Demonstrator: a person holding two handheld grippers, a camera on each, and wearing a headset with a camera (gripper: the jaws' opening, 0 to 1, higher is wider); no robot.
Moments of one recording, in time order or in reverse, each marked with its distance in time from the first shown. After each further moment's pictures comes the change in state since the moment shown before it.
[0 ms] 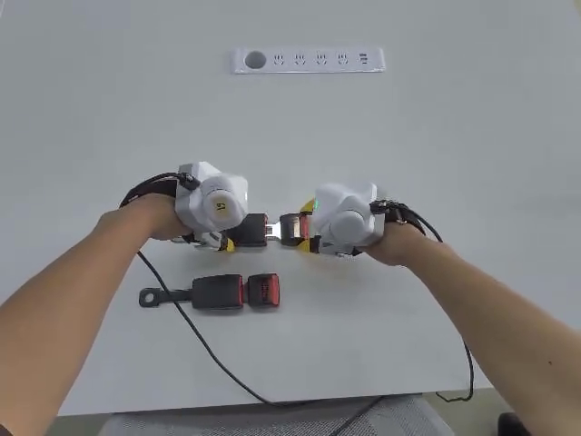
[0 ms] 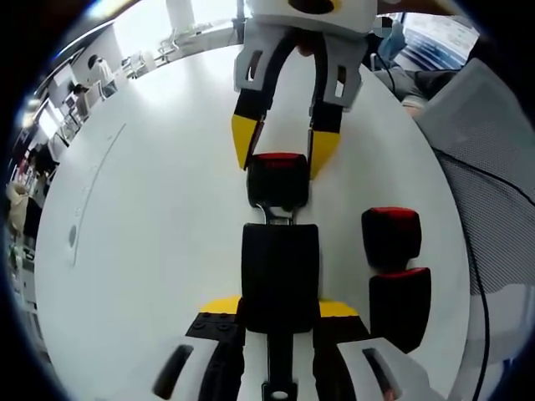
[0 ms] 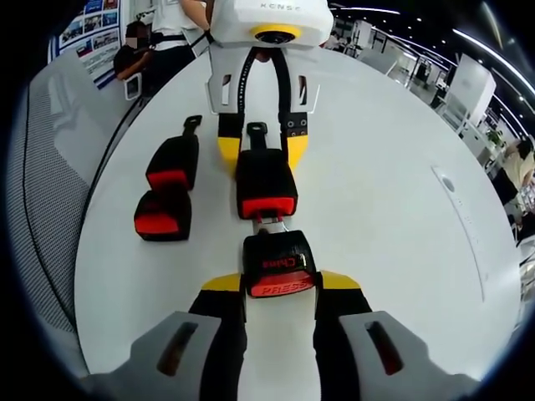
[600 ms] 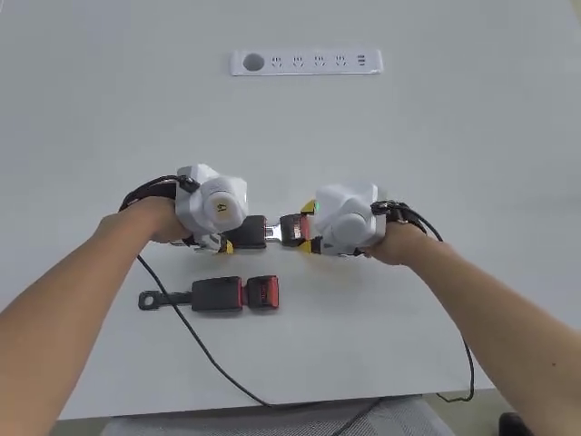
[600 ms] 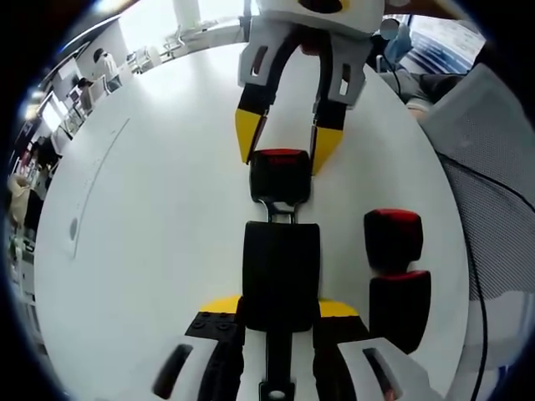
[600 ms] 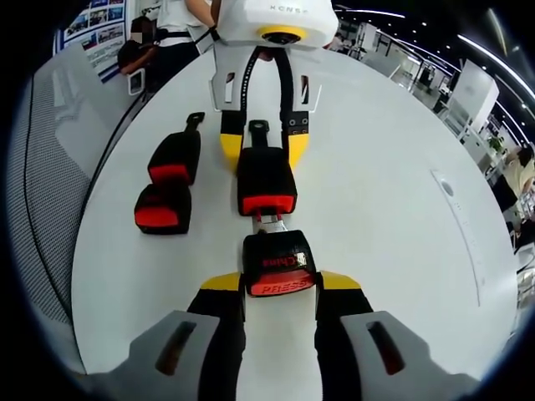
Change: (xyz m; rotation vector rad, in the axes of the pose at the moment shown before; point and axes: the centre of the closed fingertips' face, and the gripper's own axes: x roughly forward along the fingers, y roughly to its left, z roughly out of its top) left arm 0.001 0.000 0.000 -0.032 0.002 0.007; right arm -0.004 -0.002 -0.003 -0.035 0.000 -0.001
